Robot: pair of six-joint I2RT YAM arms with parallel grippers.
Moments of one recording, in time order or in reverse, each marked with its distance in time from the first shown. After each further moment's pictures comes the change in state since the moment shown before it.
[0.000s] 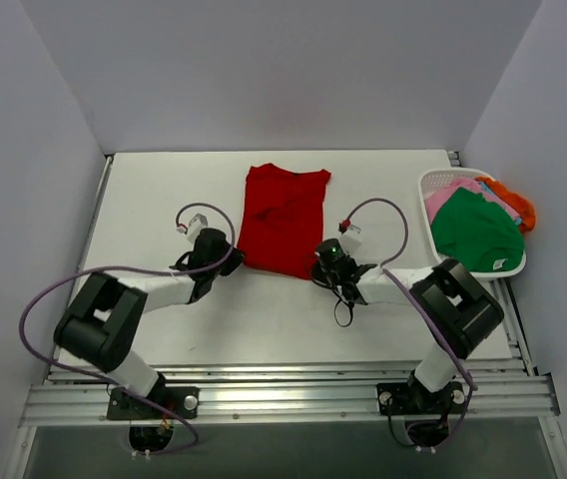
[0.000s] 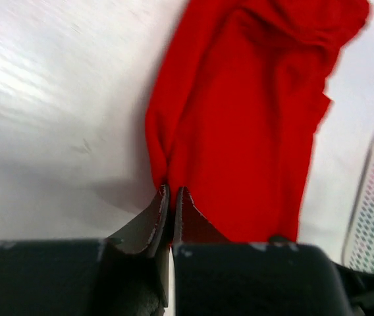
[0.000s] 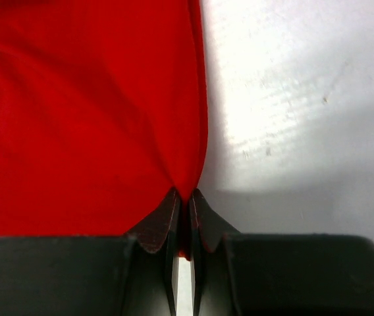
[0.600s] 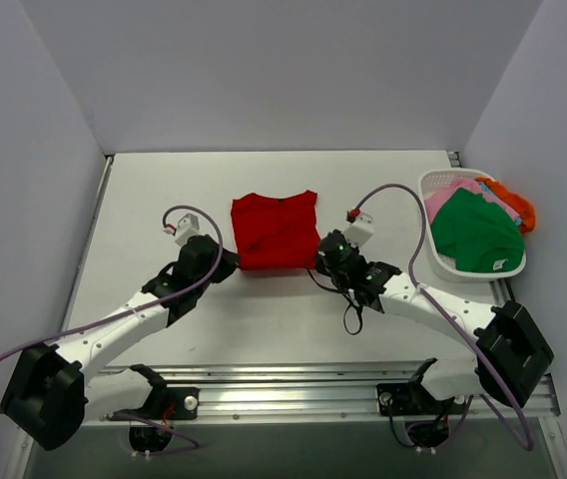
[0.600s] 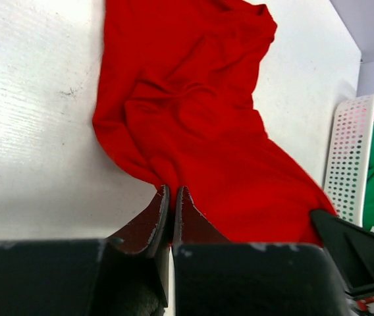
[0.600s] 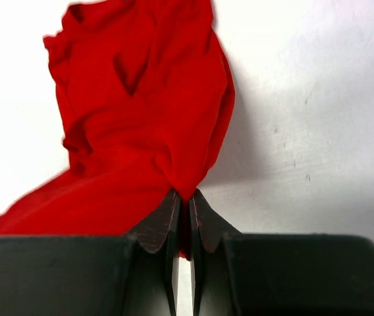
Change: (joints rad) left arm -0.142 -0.523 -0.050 -0.368 -0.119 0.035; right arm 0.119 -0.376 0.055 -0.365 0.170 0.012
